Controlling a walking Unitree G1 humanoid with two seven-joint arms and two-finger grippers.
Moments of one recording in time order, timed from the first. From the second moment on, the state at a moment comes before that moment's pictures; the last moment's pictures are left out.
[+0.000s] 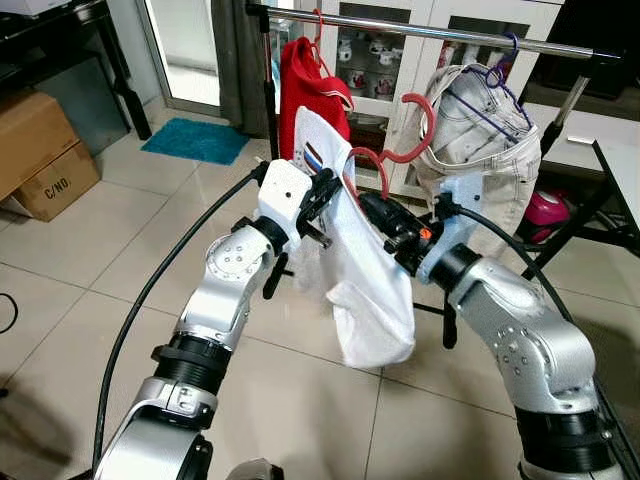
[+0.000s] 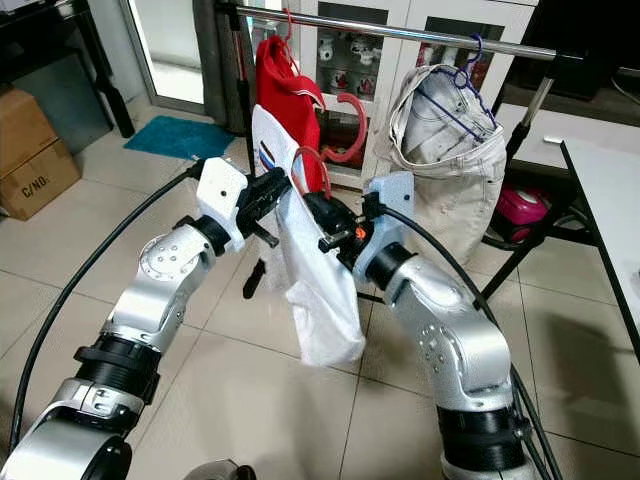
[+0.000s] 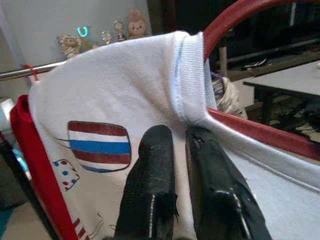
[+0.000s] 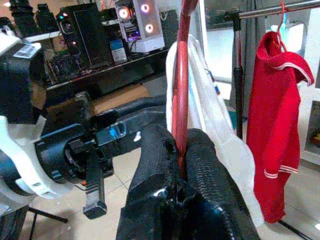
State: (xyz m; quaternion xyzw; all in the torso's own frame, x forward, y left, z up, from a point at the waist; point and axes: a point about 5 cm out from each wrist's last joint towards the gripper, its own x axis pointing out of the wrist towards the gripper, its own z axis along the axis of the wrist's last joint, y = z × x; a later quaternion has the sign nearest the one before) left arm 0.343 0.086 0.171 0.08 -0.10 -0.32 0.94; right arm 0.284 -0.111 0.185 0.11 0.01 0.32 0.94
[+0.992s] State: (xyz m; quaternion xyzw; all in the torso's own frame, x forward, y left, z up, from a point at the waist) left arm 0.327 0.076 0.192 0.09 -0.22 -0.30 0.92; right arm 0.274 -0.110 0.181 0.11 0.01 0.34 0.94
